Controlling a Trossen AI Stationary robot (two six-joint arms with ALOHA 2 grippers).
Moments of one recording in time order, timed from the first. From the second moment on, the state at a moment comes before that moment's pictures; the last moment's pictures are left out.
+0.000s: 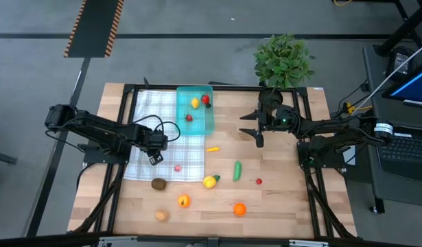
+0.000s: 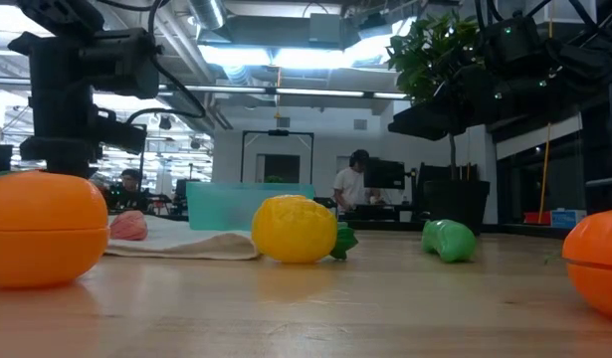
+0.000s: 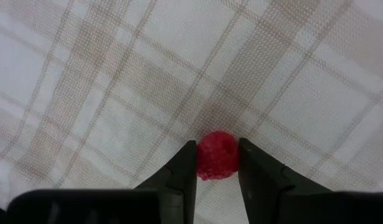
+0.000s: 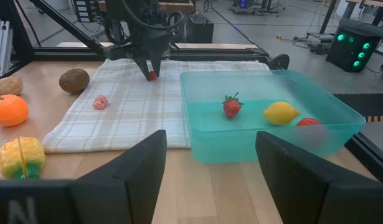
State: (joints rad) left arm -0.02 1.20 0.51 -0.78 -0.17 -0.62; right arm -0.37 1.18 0.31 0.68 -0.27 -0.11
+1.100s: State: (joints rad) left arm -0.19 0.62 0.40 -0.28 -0.44 -0.30; right arm -0.37 1.18 0.31 0.65 -0.27 -0.11
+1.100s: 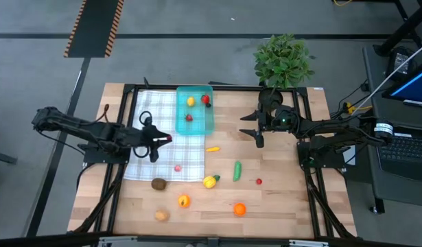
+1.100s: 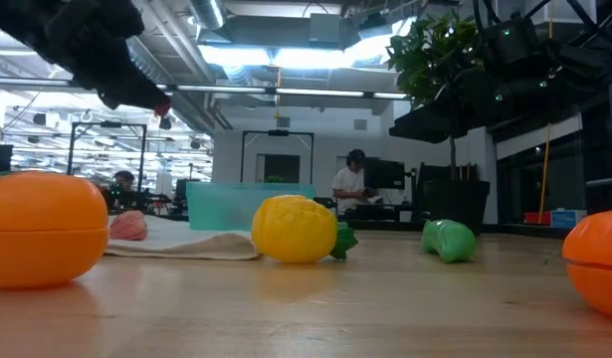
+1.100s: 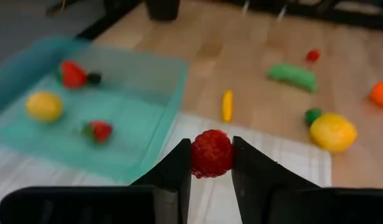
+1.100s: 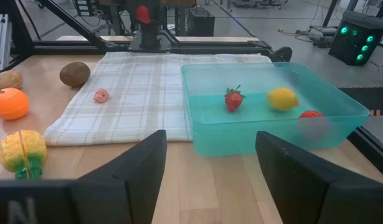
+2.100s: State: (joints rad) left arm -0.19 0.57 0.09 0.34 -0.66 -0.13; right arm -0.37 1.18 0.31 0.65 -0.27 -0.11
